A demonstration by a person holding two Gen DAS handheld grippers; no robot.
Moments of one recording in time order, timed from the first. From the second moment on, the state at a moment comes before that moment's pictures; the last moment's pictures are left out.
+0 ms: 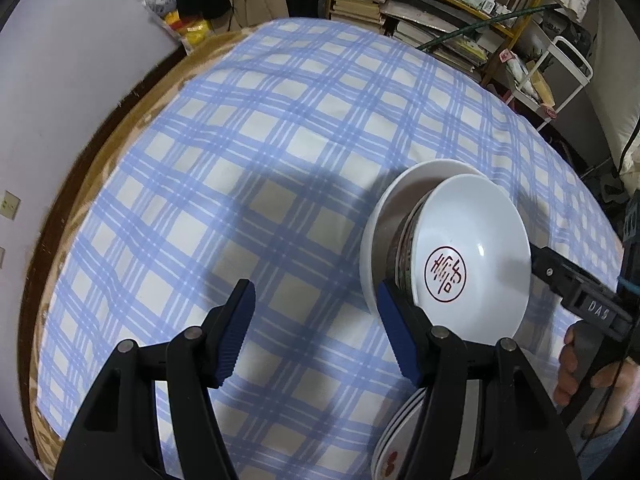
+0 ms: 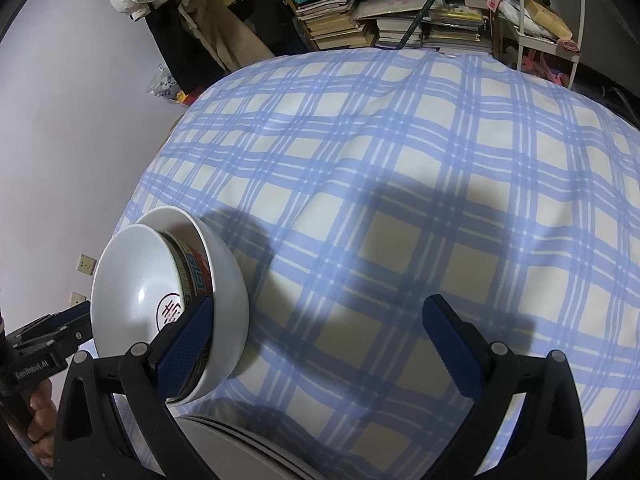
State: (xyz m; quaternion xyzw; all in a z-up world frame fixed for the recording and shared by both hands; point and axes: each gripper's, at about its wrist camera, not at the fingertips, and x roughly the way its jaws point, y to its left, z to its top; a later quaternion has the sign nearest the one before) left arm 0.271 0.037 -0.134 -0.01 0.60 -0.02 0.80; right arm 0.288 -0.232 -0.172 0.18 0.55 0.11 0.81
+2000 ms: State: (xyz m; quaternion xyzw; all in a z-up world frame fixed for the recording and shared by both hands) left arm 0.296 0.021 -0.137 -0.04 0.63 -0.05 0.78; right arm 0.314 -0.194 -0.158 0.20 0.63 0.15 0.74
